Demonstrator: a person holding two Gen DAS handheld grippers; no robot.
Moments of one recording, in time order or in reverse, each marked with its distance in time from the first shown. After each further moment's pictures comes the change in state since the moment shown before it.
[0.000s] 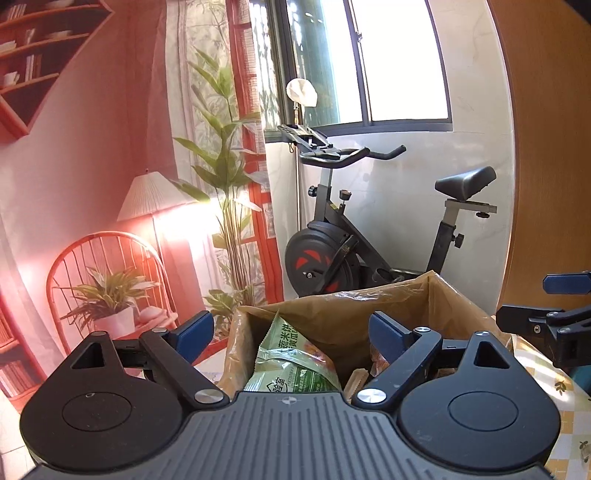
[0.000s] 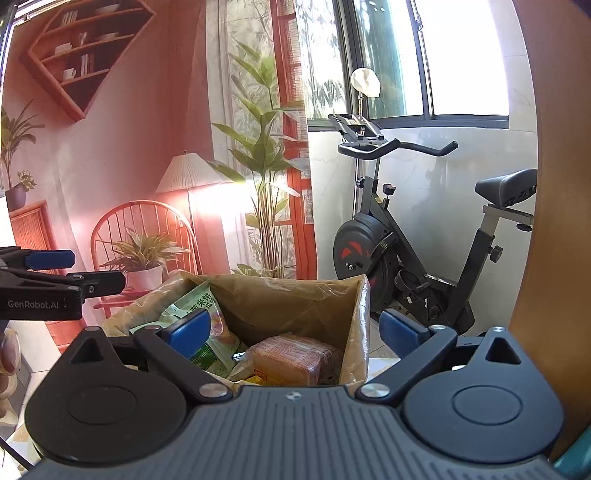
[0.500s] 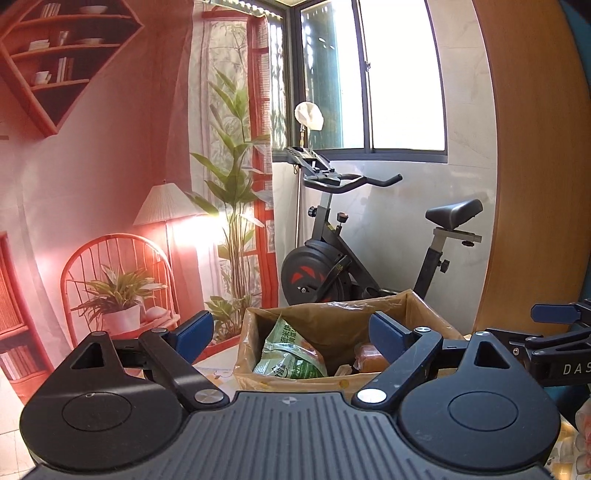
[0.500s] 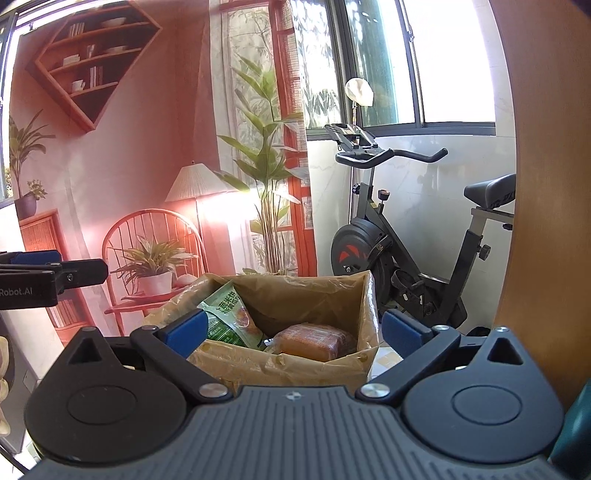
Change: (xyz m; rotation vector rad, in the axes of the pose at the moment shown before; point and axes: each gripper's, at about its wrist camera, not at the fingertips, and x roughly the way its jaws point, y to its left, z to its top) left arm -0.077 0.014 -0.001 -0.078 -0.048 -0.021; right arm -0.063 0.038 -0.004 0.018 -0.014 -0.028
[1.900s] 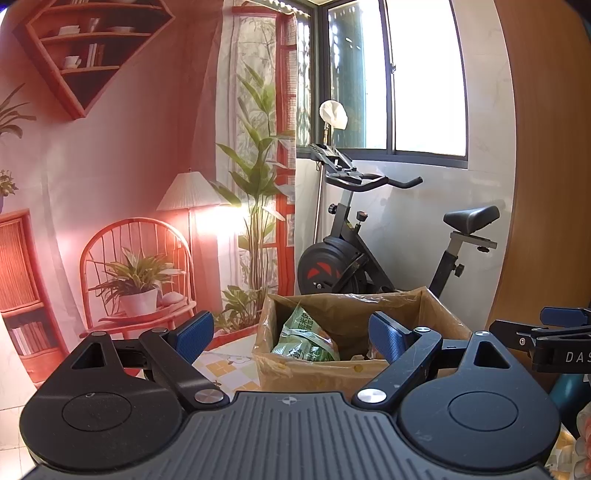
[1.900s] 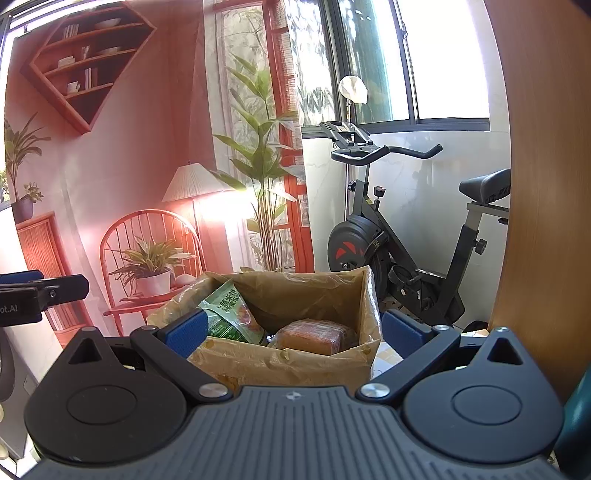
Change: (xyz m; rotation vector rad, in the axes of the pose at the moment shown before) left arm -0.015 0.003 -0.012 -0.061 0.011 0.066; right arm -0.005 0.003 -0.004 0.020 0.007 -0.009
